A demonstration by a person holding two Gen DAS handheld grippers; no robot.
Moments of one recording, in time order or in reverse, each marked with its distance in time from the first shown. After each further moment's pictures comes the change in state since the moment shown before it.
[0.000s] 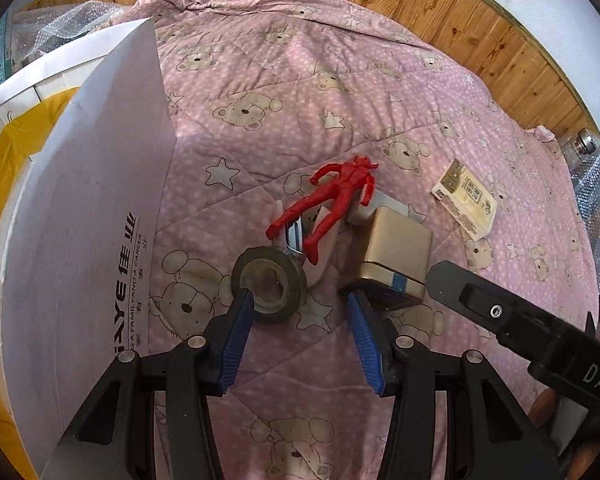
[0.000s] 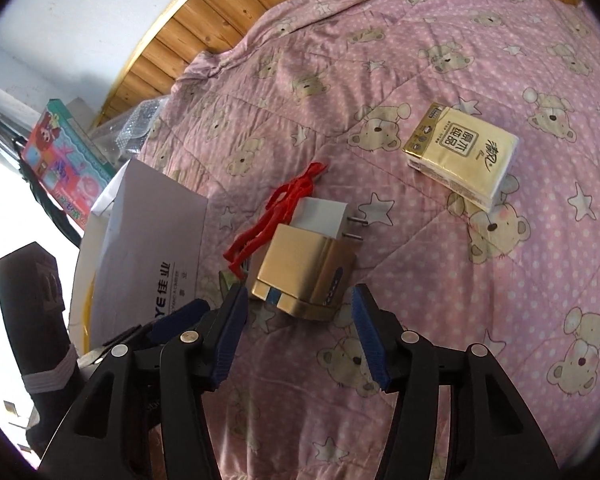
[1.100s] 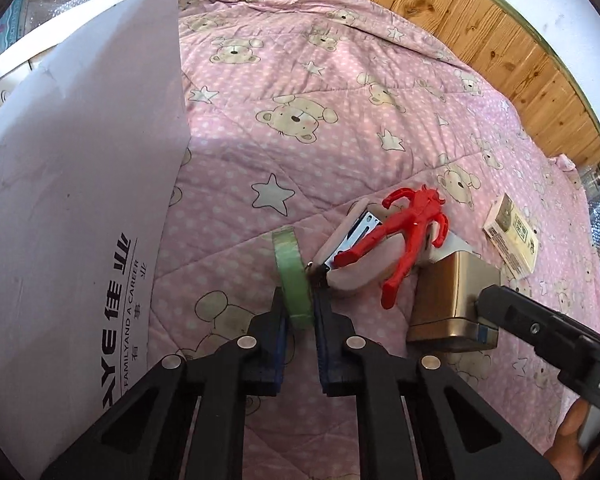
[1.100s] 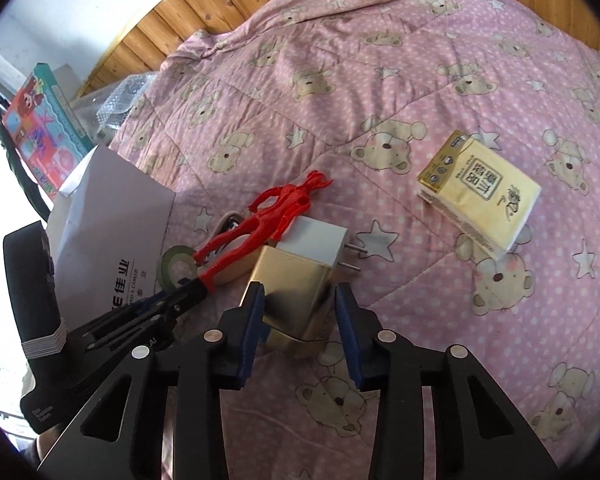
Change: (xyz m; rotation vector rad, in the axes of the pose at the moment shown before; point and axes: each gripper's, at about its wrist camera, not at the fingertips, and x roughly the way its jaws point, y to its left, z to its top) left arm 0.027 0.044 0.017 -0.074 -0.035 -0.010; right arm 0.016 0.006 0.016 -0.092 0.019 -0.107
